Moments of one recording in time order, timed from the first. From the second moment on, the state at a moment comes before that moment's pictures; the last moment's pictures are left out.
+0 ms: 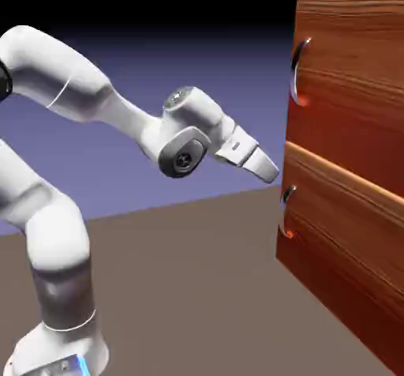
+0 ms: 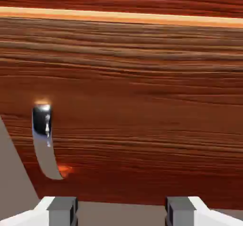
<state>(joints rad) -0.03 -0.57 0.04 -2.78 0.12 3.04 0.65</state>
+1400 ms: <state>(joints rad) -0.64 -0.64 0.68 -2.29 1.94 3.05 -0.80</state>
